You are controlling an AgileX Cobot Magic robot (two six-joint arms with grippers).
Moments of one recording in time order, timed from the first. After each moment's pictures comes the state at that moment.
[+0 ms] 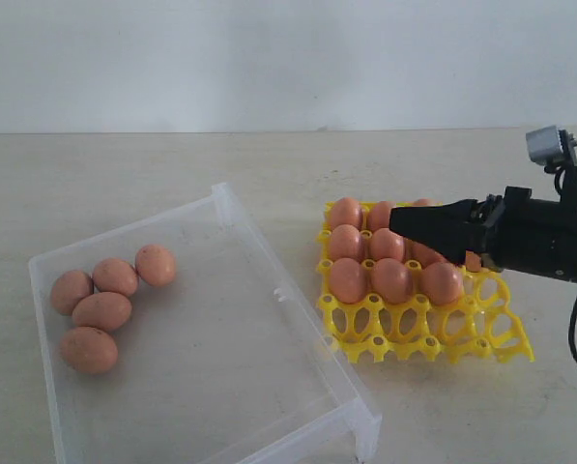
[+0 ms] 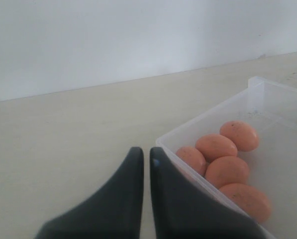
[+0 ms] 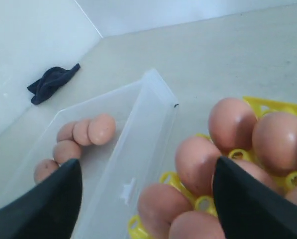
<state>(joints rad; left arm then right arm) -0.03 0.00 0.00 -0.14 0.27 0.26 -0.21 1.85 -0.61 -1.19 -1.19 0.97</state>
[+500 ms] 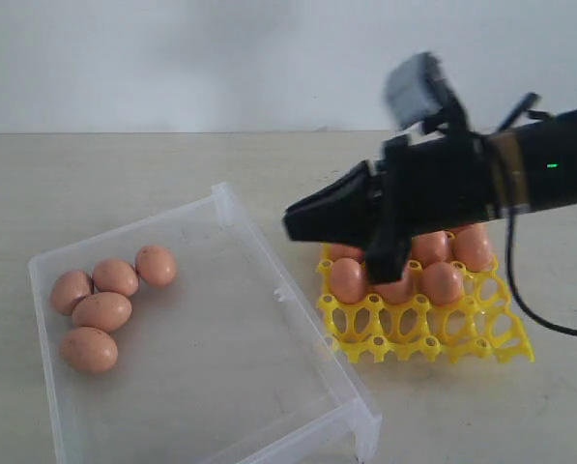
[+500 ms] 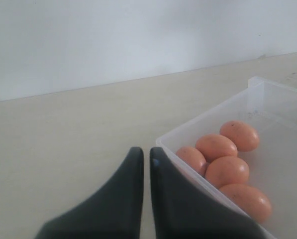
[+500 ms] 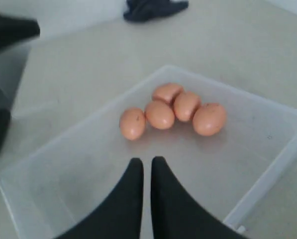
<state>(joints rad) -0.03 0.00 0.00 -0.14 0.27 0.26 0.17 1.62 -0.86 -1.63 -0.98 1.16</state>
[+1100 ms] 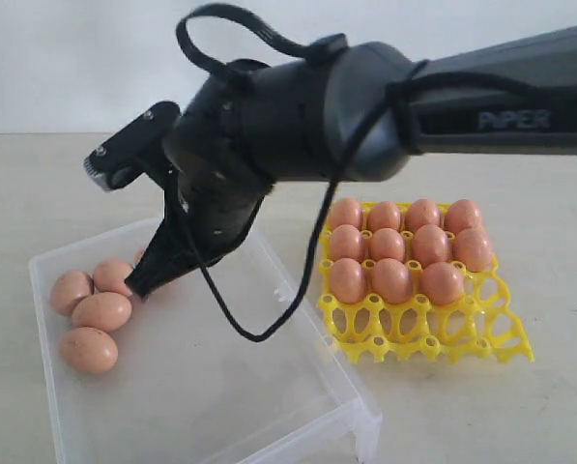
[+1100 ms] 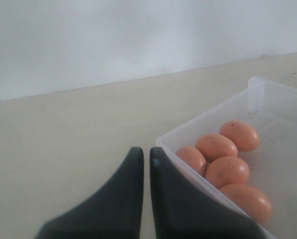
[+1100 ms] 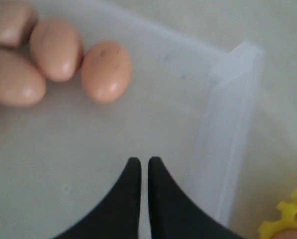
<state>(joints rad) -0.03 0.00 0.00 -0.14 0.27 0.26 0.80 1.98 -1.50 -0.38 0.66 0.26</state>
